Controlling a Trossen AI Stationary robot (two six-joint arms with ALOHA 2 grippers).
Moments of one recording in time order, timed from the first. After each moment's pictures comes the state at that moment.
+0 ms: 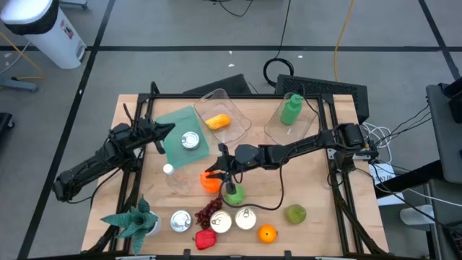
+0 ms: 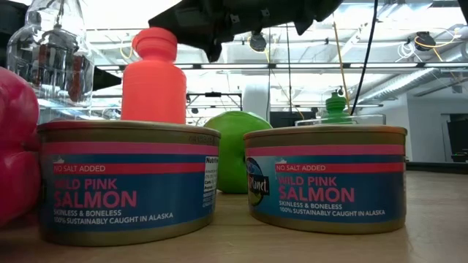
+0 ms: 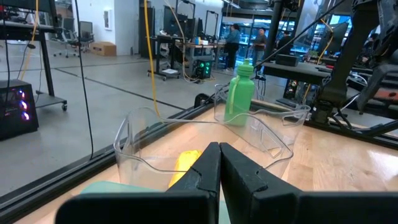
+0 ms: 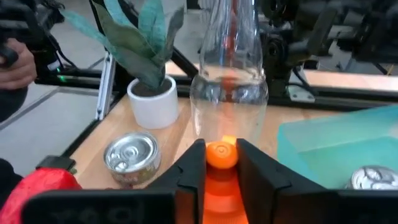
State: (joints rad) left arm 0.58 0.01 0.07 -0.06 0.13 -0.11; right arm 0.12 1.87 1.26 0.38 -0.11 0.02
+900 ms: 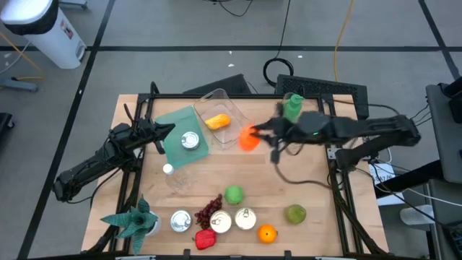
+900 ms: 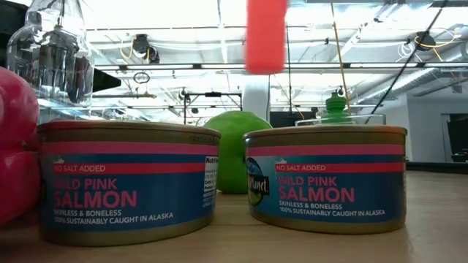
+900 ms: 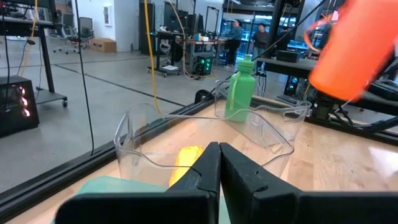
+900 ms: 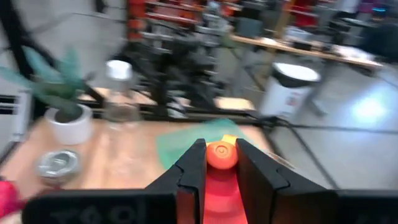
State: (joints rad) left arm 0.58 0.01 0.07 -0.07 0.13 -0.11; right arm 0.11 1.19 1.26 -0.28 0.29 -0.10
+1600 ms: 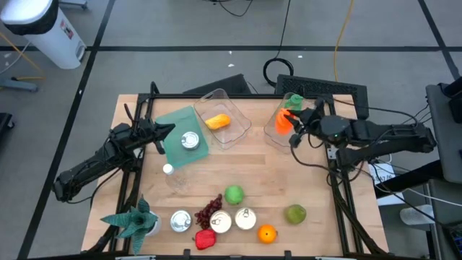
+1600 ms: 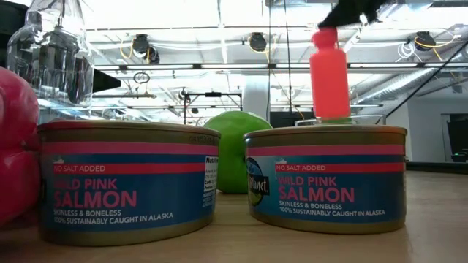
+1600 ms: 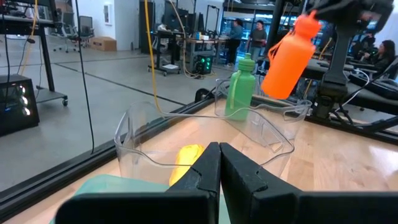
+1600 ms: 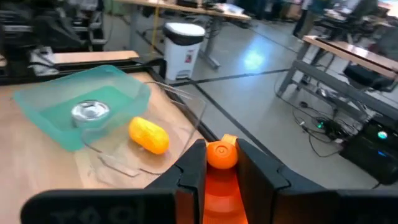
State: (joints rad) left arm 0.58 0.01 0.07 -0.08 0.13 -0.11; right arm 0.02 0.81 0.84 -0.35 0.68 0.02
